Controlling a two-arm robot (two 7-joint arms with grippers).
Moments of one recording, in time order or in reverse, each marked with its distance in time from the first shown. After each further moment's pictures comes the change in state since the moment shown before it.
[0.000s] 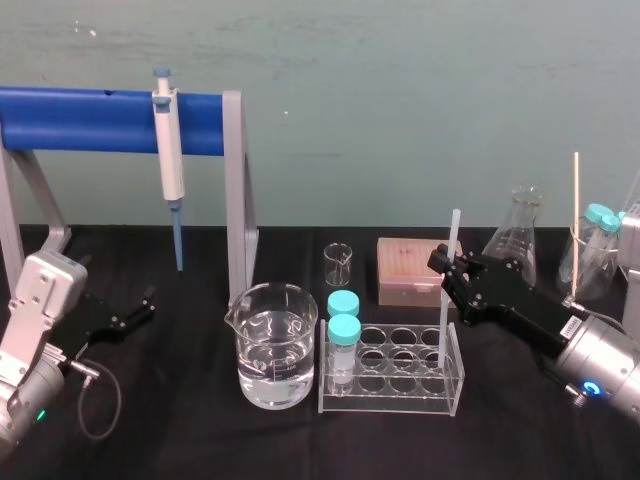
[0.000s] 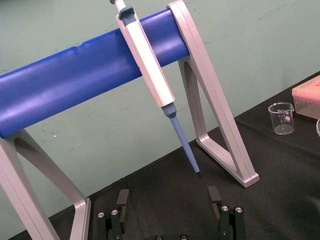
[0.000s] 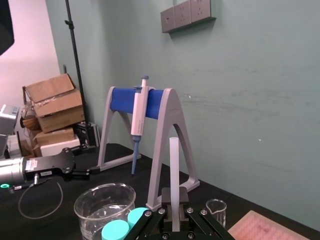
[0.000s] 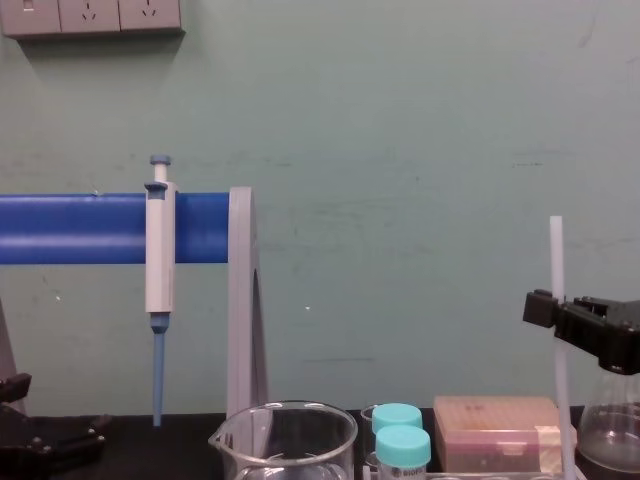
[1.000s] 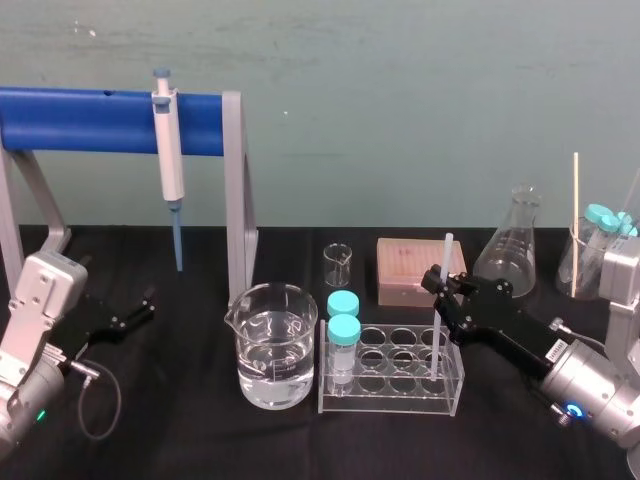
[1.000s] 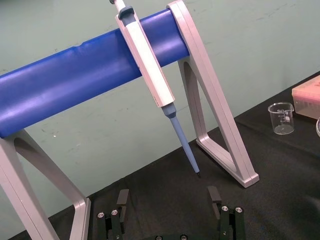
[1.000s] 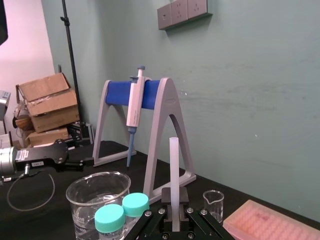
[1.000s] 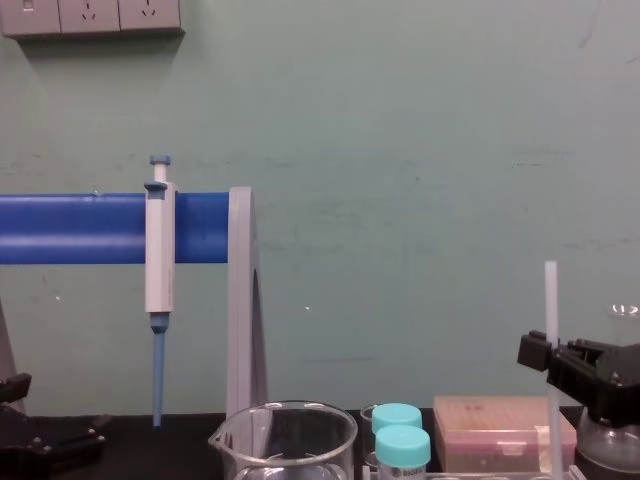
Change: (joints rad) left arm 0.000 0.000 0.000 0.000 0.000 0.000 0.000; right arm -0.005 -0.059 -0.006 0.101 -0.048 -0.103 0.018
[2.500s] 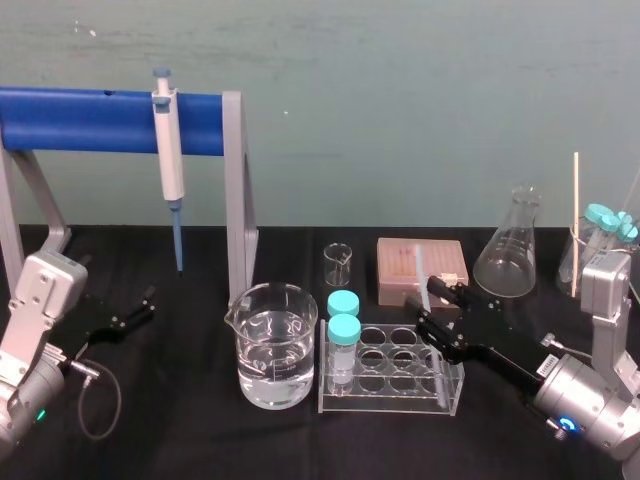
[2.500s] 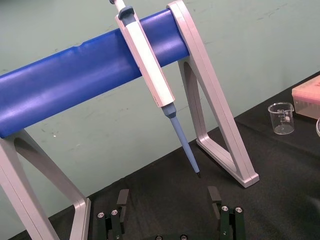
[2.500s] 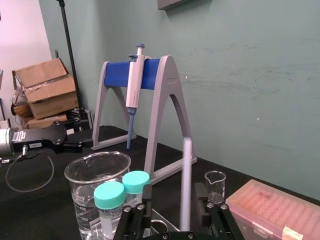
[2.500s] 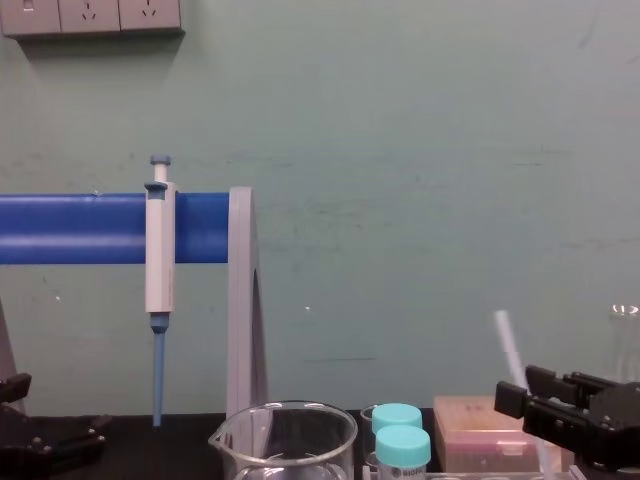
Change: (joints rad) left arm 0.000 0.000 0.000 0.000 0.000 0.000 0.000; right arm -0.004 -0.011 -0.012 0.032 -0.041 0.018 -0.005
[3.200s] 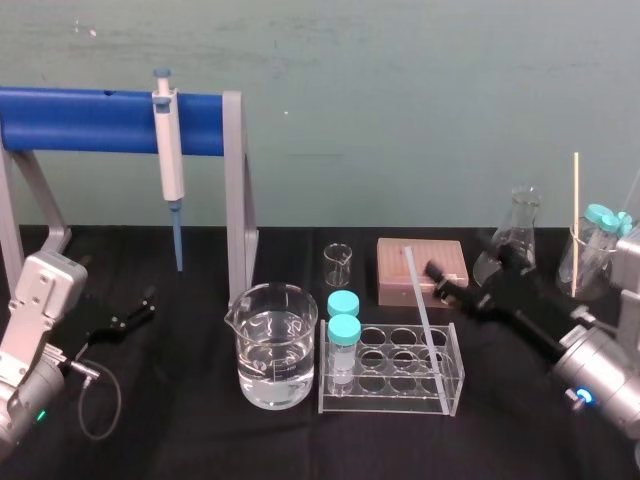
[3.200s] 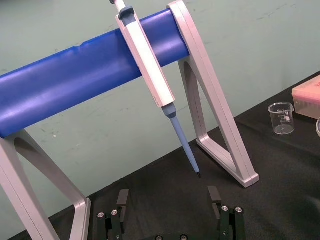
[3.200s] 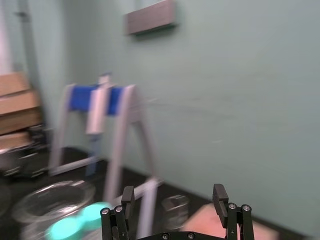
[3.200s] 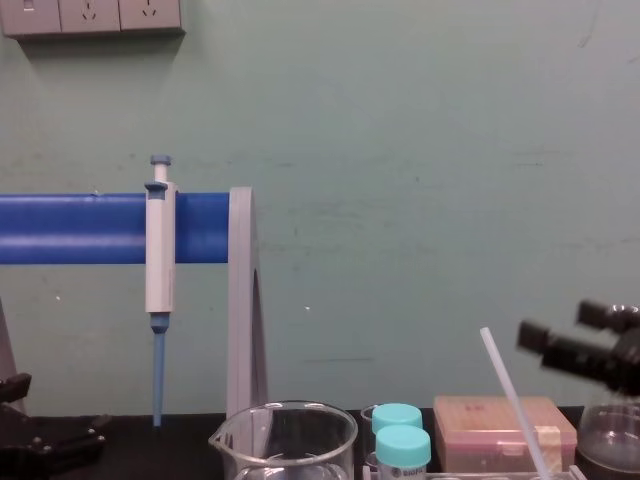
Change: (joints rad) left arm 0.000 0.000 0.000 0.000 0.000 0.000 0.000; right arm -0.021 -0.008 0.067 -0.067 -0.036 -0.024 -0.125
